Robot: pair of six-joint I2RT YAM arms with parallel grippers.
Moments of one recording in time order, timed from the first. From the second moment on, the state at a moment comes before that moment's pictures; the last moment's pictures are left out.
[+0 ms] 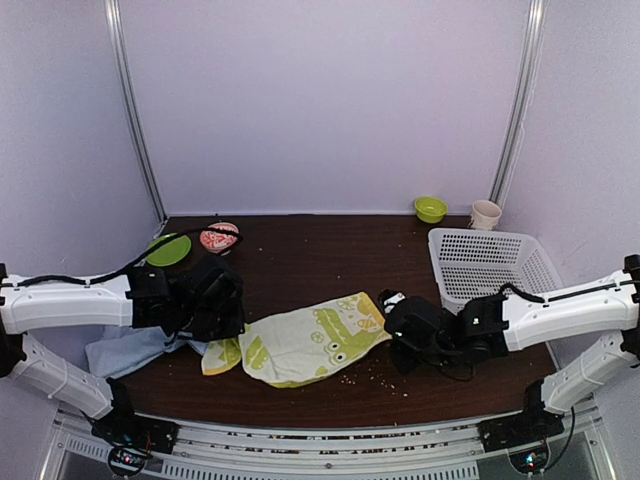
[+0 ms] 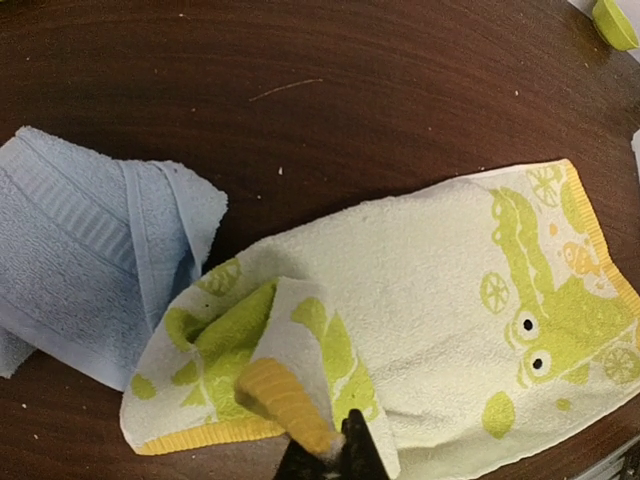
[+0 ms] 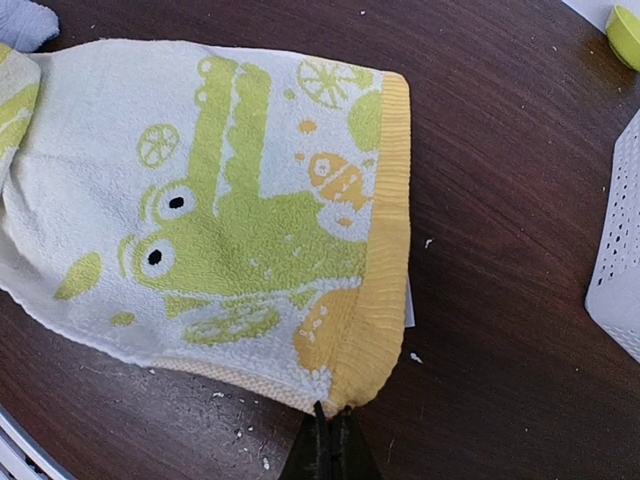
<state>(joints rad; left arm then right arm) -0.97 1.27 0.85 -0.59 -0.32 -1.02 1.18 1.36 0.81 -0.47 0.48 0.53</state>
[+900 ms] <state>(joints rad) -0.94 0.61 0.93 -0.35 -0.23 -0.53 1.05 0.84 1.16 -0.62 0.43 0.34</state>
